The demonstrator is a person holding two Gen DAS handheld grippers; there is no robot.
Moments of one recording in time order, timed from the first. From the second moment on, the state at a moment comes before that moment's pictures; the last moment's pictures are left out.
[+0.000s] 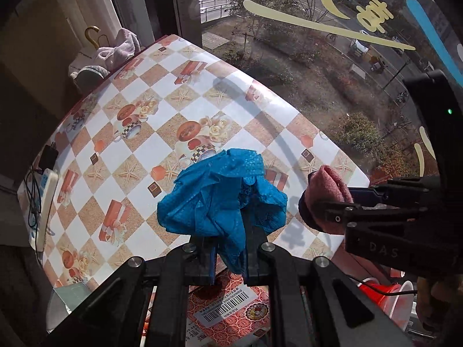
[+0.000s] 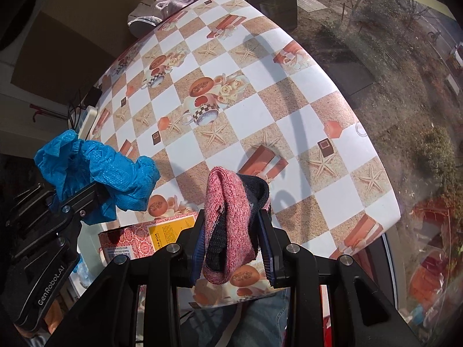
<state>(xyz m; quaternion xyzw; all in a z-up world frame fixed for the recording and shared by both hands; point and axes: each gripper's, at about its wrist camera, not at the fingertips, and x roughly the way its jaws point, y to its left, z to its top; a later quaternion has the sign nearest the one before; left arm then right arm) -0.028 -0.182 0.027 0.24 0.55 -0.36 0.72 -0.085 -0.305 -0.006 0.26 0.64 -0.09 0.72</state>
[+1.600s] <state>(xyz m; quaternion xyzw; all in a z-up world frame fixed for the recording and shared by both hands) -0.083 0.053 0.034 0.17 0.57 -0.27 0.76 -0.124 -0.096 0.015 0.08 0.69 0.06 0.71</state>
